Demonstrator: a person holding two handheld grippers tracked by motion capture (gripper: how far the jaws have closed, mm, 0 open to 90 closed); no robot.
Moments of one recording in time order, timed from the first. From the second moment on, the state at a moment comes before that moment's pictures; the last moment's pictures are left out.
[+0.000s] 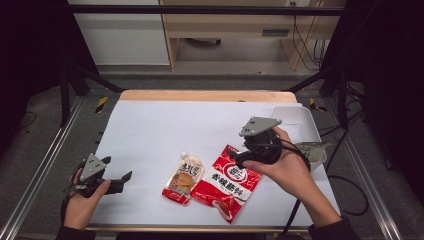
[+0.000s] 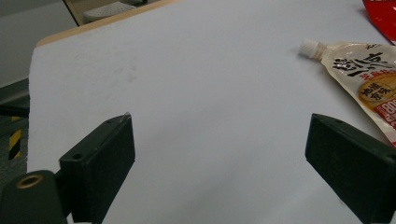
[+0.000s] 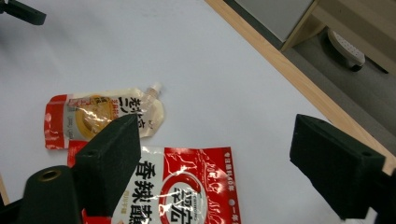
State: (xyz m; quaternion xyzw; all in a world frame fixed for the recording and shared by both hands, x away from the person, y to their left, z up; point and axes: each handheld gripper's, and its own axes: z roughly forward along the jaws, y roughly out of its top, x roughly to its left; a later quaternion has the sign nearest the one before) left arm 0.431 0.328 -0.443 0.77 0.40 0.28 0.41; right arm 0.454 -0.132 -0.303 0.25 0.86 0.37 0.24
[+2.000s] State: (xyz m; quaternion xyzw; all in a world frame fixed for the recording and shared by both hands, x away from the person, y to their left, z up) left arm 0.430 0.325 -0.444 0.78 0.39 0.28 0.41; right arm 0.500 -0.022 -0.442 0.33 0.87 0.34 0.13
